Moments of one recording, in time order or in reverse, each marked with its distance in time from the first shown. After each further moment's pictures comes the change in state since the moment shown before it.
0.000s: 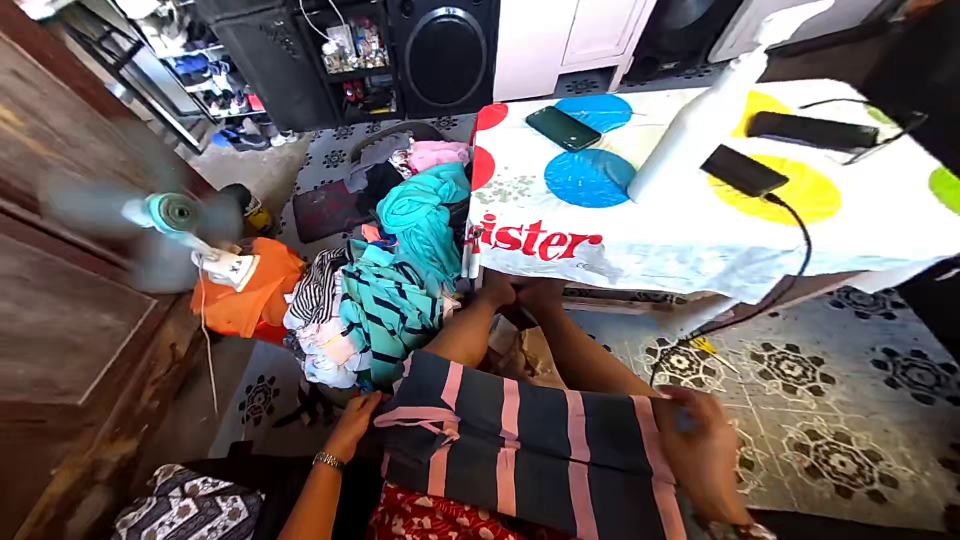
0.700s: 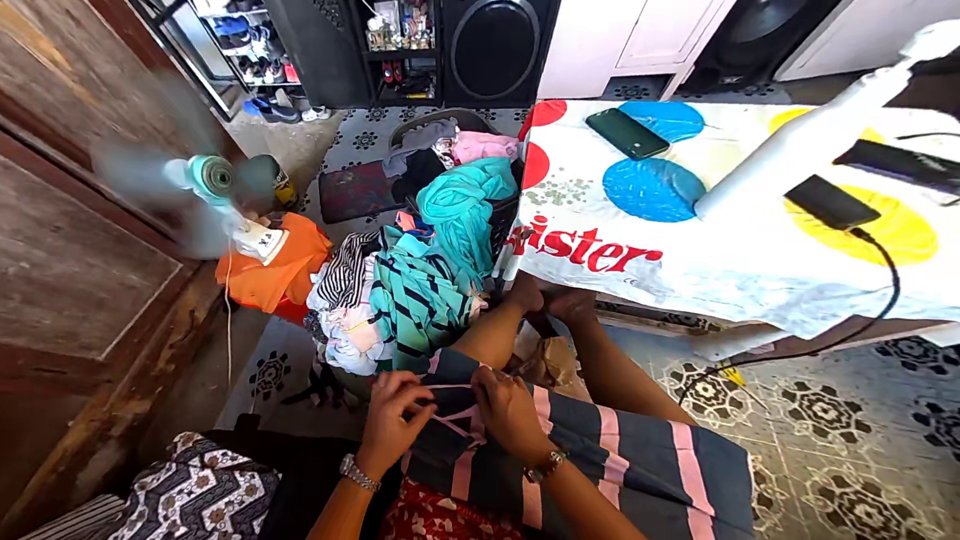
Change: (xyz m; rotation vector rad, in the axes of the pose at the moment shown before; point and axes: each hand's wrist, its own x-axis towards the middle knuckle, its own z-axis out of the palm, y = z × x) left_hand -0.036 0.038 0.020 0.401 0.293 0.792; right_hand -0.005 -0.193 0.161 -0.057 -0.526 -0.415
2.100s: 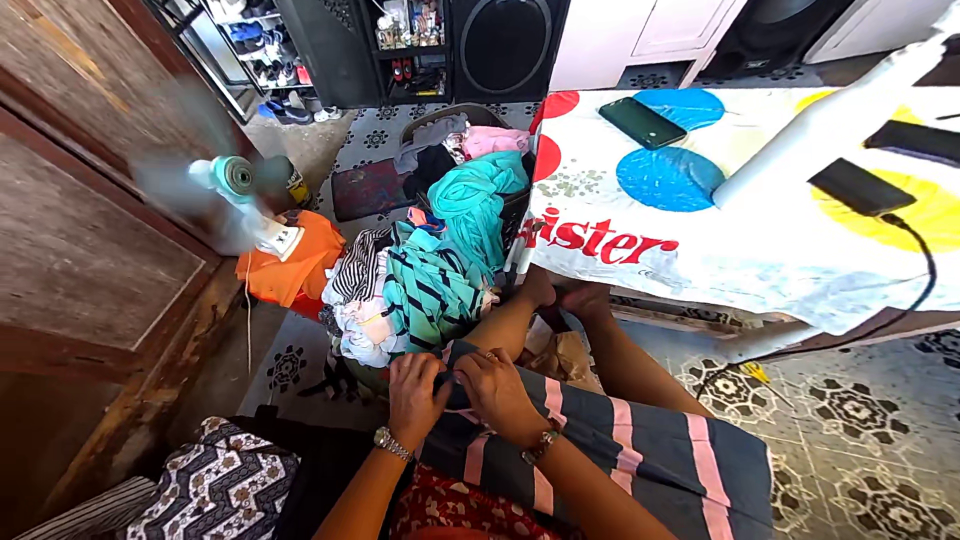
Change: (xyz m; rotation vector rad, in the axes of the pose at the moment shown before) left_hand 0.018 0.013 0.014 0.365 0.155 0.152; right_hand 0.015 -0.028 0.010 -0.055 0.224 -0.413
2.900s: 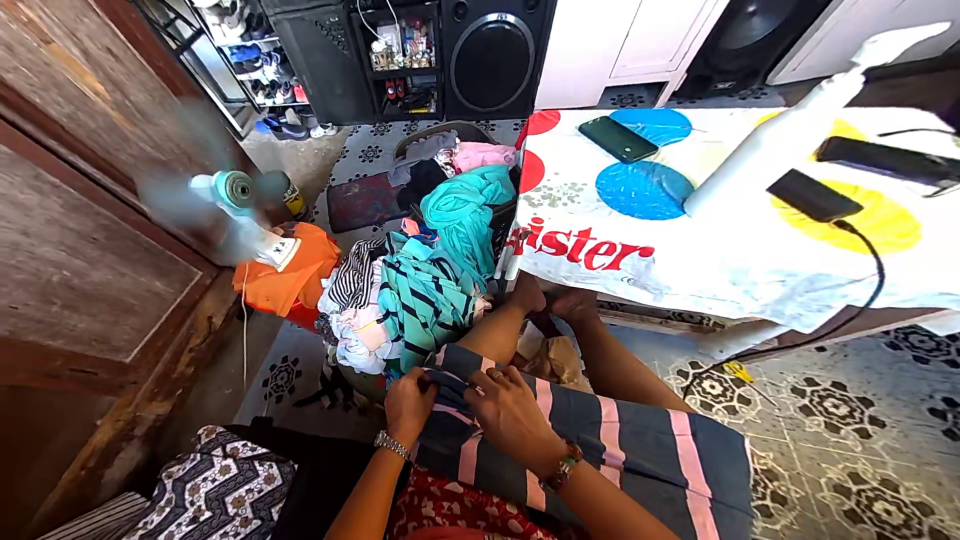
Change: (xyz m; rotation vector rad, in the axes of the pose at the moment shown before) left_hand 0.009 0.004 -0.003 -0.134 -0.529 -0.670; right_hand -0.027 -0.005 -0.029 -0.286 -0.191 -0.097
